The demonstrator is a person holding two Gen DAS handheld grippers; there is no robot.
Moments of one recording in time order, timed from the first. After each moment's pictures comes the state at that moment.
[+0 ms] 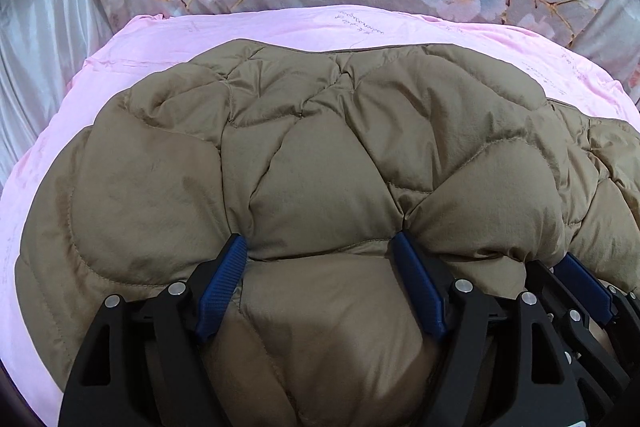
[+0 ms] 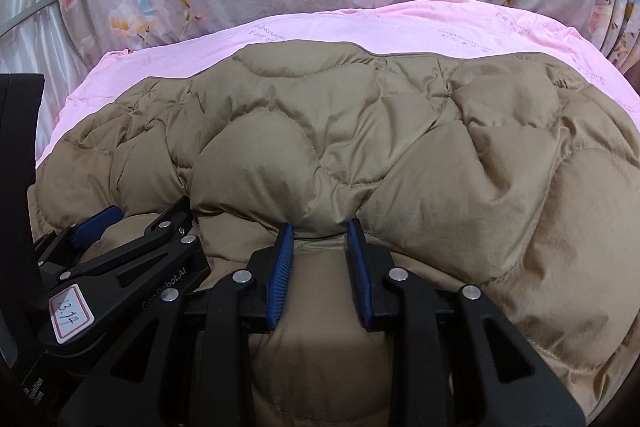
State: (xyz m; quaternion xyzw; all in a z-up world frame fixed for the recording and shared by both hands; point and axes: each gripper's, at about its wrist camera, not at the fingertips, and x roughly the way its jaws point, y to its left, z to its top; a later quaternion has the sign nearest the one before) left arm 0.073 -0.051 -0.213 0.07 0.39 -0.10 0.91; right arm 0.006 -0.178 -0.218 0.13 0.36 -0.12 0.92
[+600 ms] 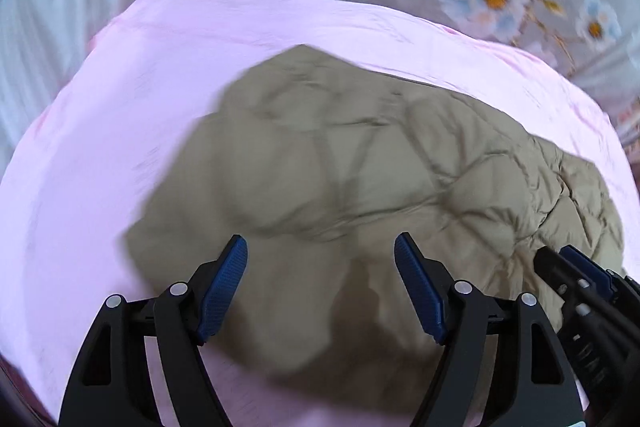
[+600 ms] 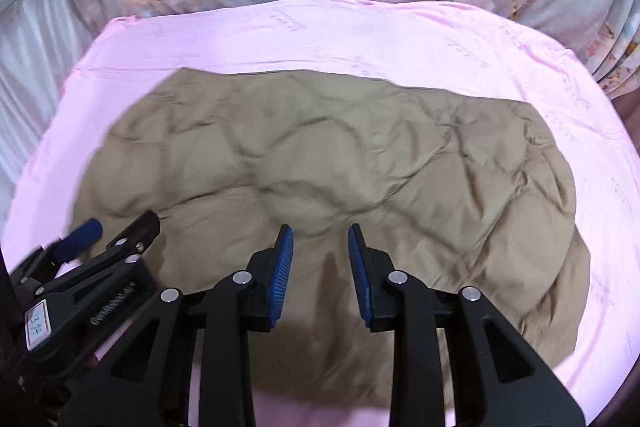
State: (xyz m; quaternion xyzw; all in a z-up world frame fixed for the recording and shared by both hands) left arm 0.054 0.041 -0.147 0.00 0.47 -0.10 0.88; right arm -0.002 -0.128 -0.136 0.10 0.44 -0.12 0.88
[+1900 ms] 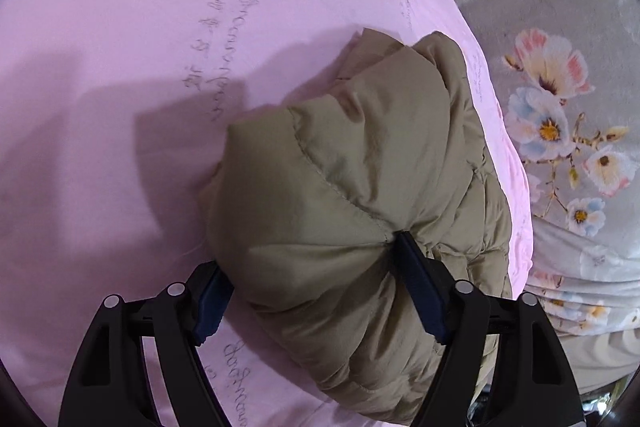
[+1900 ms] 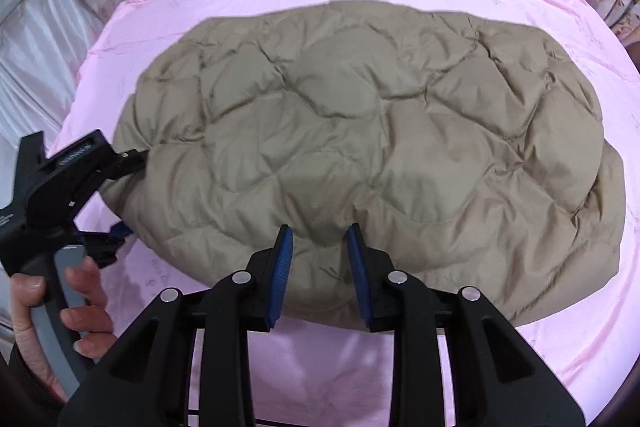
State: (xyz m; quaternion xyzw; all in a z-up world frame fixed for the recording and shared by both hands) left arm 0.093 0.144 -0.212 -0.35 0.56 -0.10 0.74; right arm -0.033 -0.113 -0.167 0.16 0.50 -0.10 0.85
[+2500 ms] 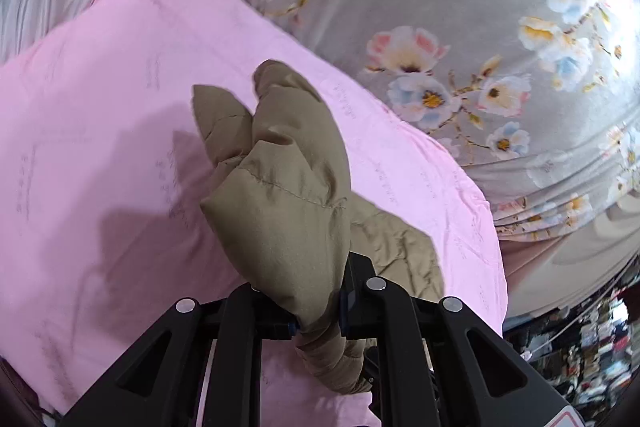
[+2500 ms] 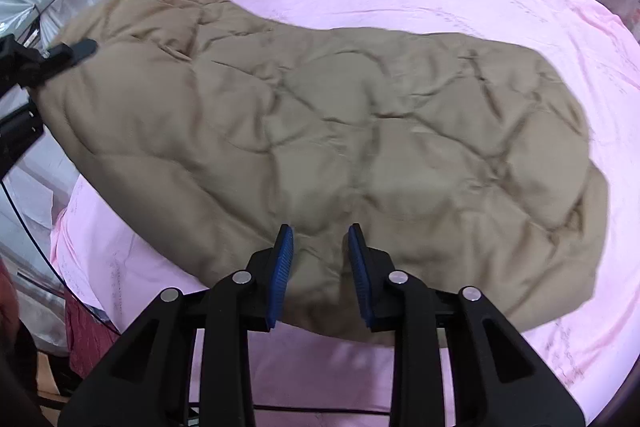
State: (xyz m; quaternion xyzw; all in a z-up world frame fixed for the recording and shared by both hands) left arm 0.026 0.161 -0.030 -0.21 0.44 -0.24 0.84; right arm -0.073 -0.067 -0.134 0.15 0.48 0.00 0.86
